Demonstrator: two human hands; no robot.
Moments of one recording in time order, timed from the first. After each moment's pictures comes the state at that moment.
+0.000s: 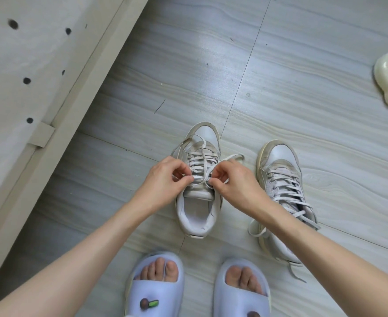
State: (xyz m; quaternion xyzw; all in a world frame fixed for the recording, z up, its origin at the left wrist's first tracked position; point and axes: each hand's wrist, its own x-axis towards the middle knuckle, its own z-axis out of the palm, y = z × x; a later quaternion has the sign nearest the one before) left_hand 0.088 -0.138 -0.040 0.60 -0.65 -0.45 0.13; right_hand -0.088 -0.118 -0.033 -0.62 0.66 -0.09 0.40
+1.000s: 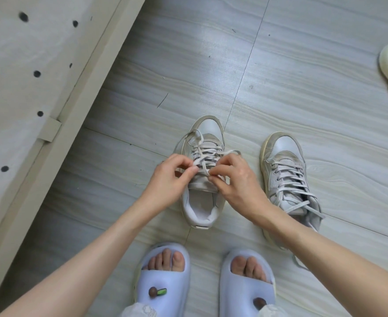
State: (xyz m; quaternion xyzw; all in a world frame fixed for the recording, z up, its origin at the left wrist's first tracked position) left_hand 0.091 -0.123 -0.033 0.59 -0.60 -0.50 0.21; right_hand -0.077 -0.096 -0.033 -0.67 0.63 -0.20 0.32
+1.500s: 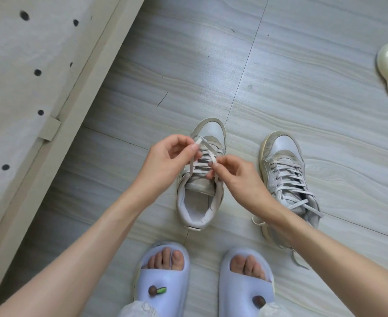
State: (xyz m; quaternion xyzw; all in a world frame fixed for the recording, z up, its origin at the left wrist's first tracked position) left_hand 0.081 -0.141 0.013 0.54 -0.47 -0.62 0.32; right_hand -0.074 -0.102 -0.019 -0.45 0.65 -0.28 0.55
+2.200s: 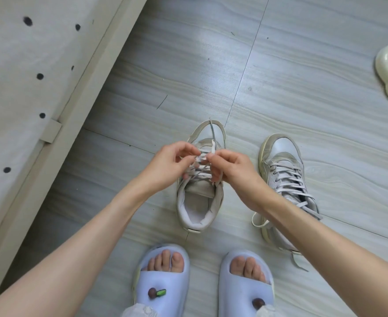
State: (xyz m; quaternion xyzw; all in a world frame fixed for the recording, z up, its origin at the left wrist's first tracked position) left_hand 0.084 -0.155 -0.006 0.56 -0.54 -0.61 0.16; right_hand -0.069 -0.119 -0.004 -0.34 0.60 -0.32 0.65
